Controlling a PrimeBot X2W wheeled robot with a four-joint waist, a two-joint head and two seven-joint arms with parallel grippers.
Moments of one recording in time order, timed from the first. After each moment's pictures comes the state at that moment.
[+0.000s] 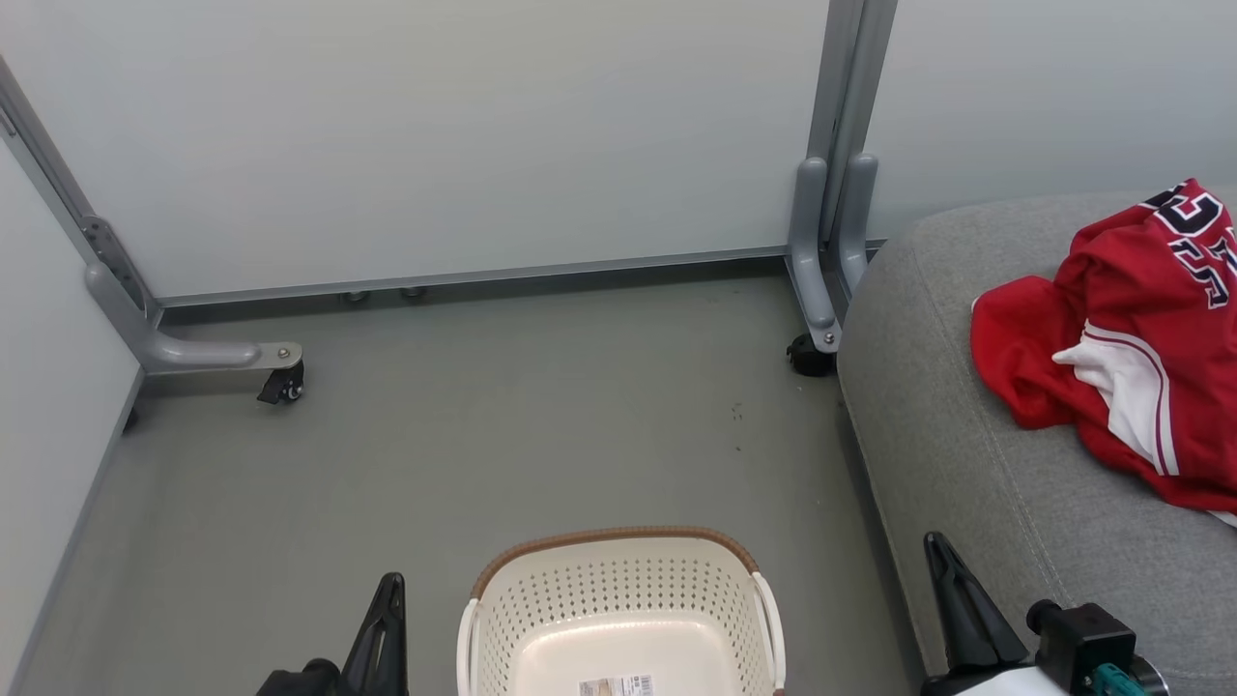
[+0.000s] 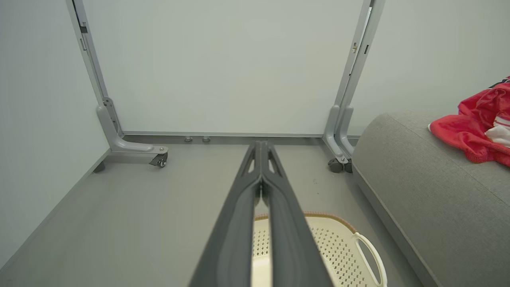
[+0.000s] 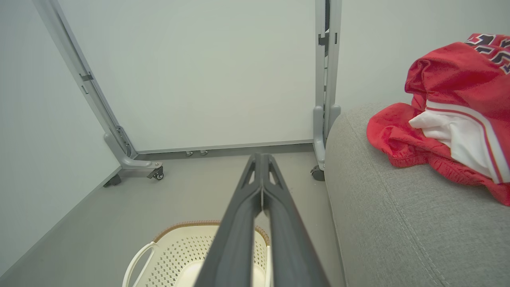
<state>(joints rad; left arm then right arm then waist) 0.18 0.05 -0.16 0.14 -0.20 -0.02 -0.26 0.17 -0.04 0.08 0.12 0.16 0.13 -0.26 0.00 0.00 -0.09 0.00</state>
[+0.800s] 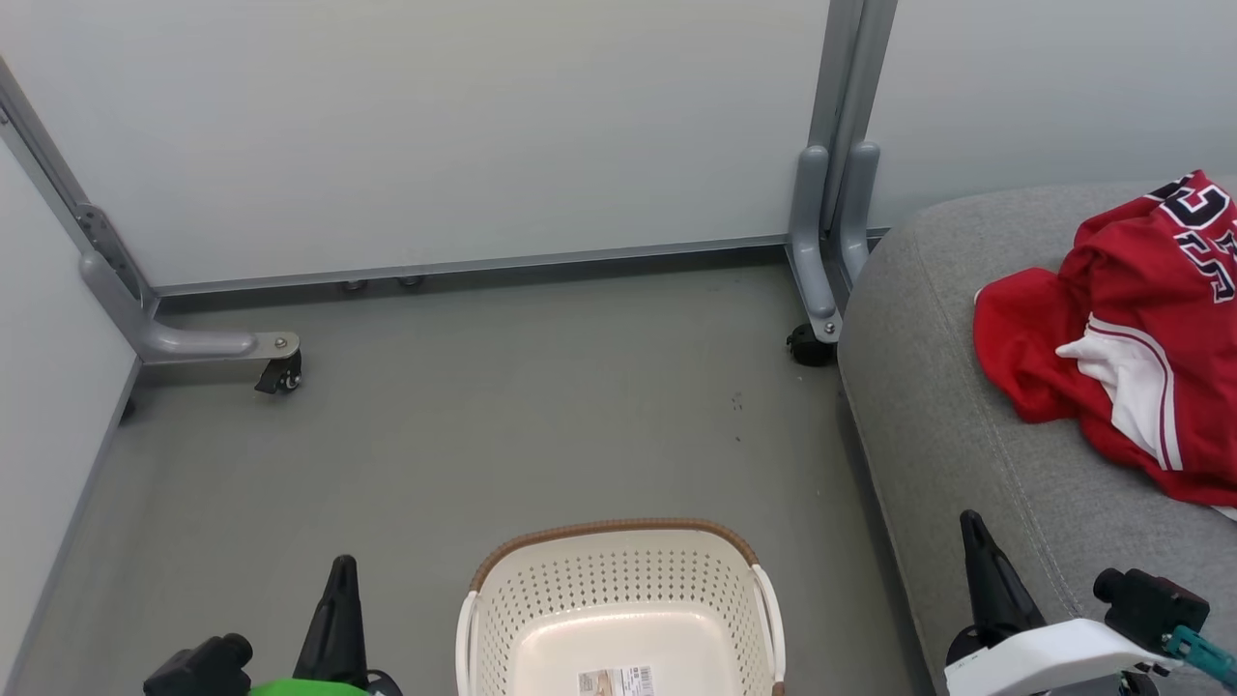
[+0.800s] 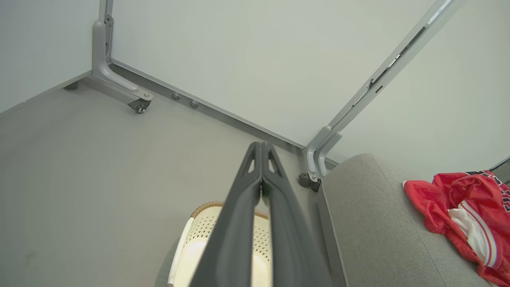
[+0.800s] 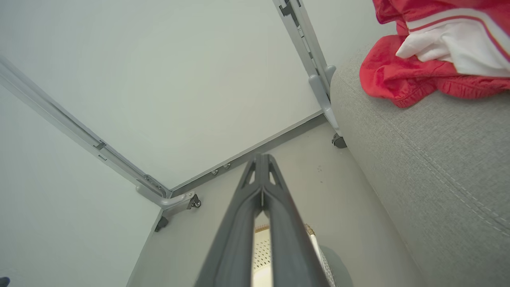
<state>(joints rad) 0.12 0.06 -0.11 0.17 -0.65 -0.05 -0.17 0.11 -0.07 0.06 0.16 0.62 0.13 -0.17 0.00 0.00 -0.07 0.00</state>
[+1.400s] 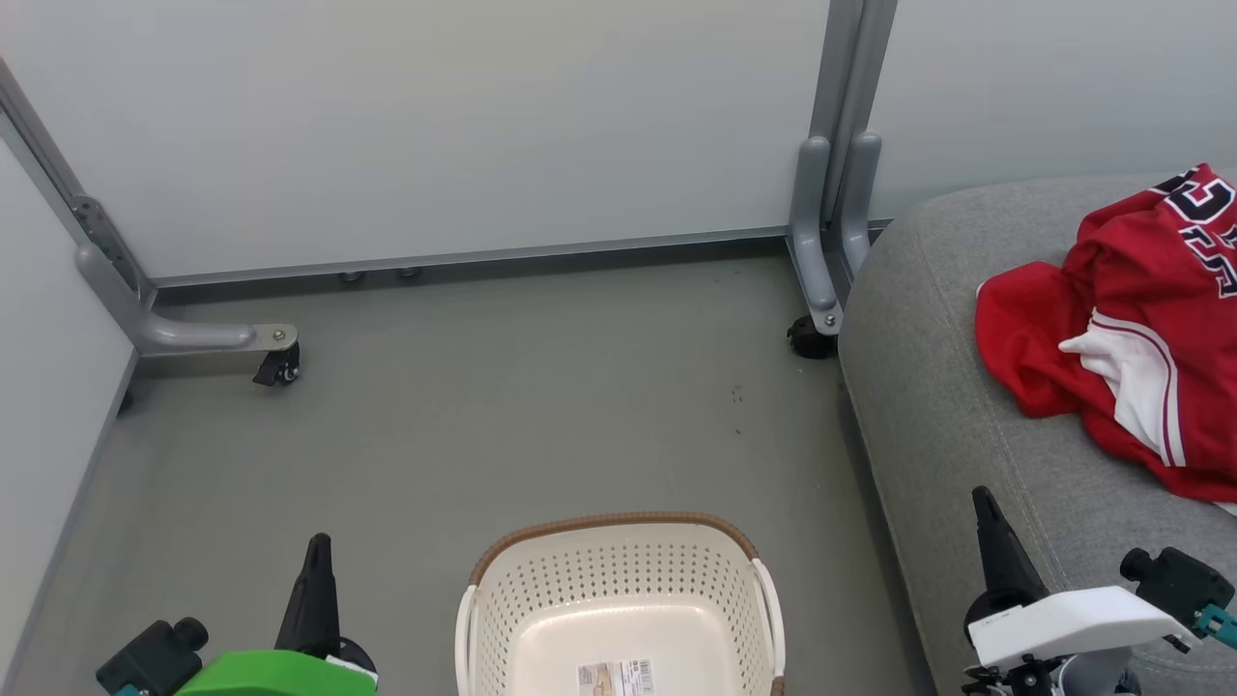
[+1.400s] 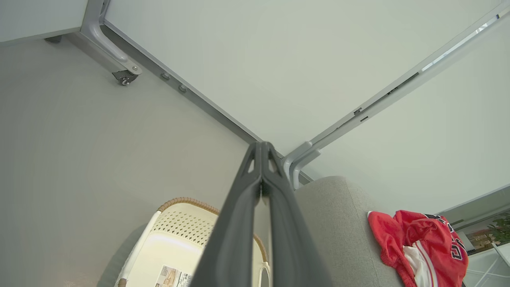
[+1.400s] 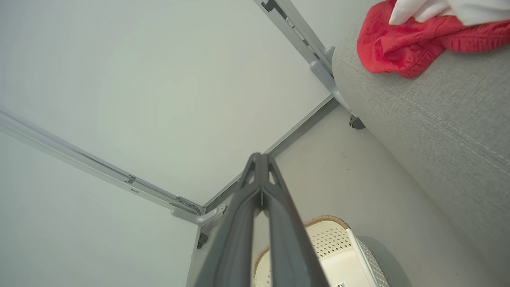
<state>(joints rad) 0.06 0.07 -0.07 0.19 -0.90 -0.07 -0.11 0.05 -0.07 0.03 0.18 0.88 0.13 -0.12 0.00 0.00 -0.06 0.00</state>
